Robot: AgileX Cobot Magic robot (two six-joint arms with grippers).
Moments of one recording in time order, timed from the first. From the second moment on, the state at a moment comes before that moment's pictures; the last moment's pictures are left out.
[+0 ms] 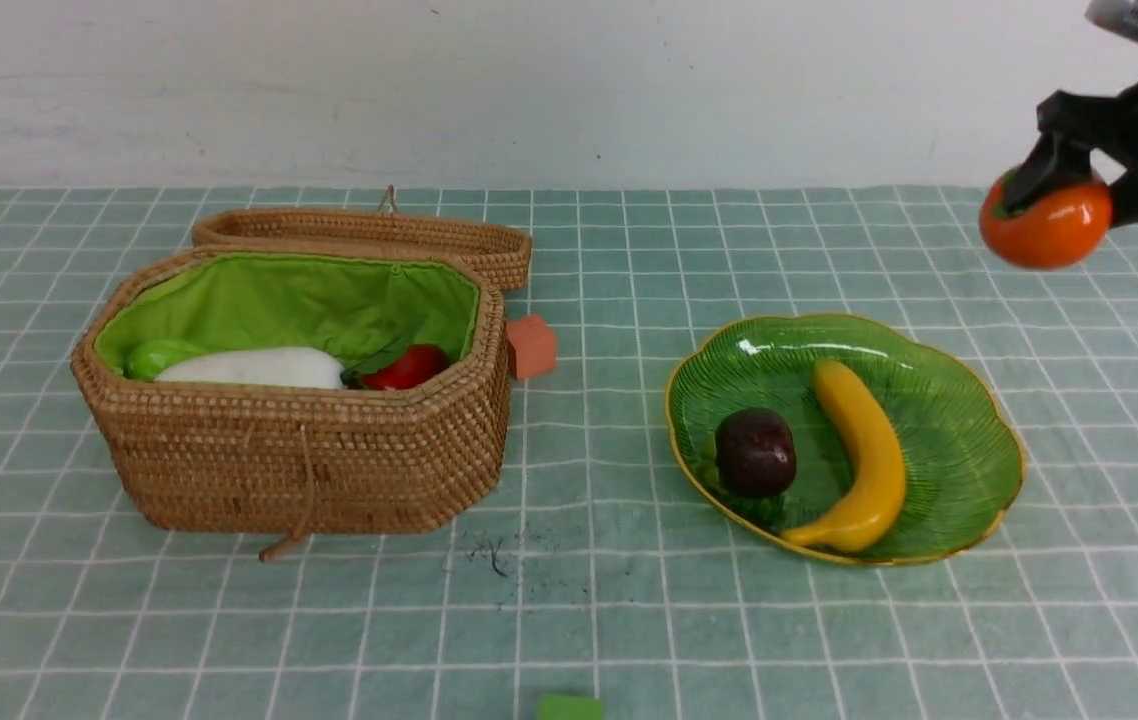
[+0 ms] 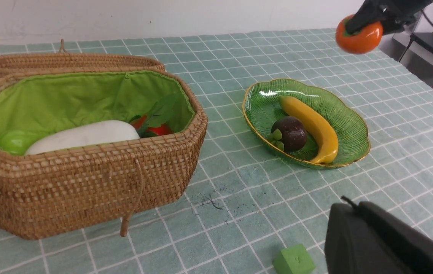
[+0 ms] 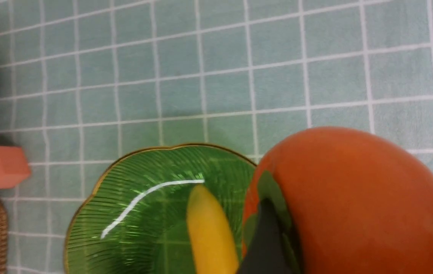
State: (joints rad) right arm -0.17 2.18 -2.28 0.46 1.24 -0.14; left arm -0.85 0.41 -0.77 0.38 0.76 -0.59
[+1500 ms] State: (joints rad) right arm 0.07 1.57 -1.51 0.09 1.13 0.08; left arm -0.85 0.30 -0.63 0.39 0.49 -0.58
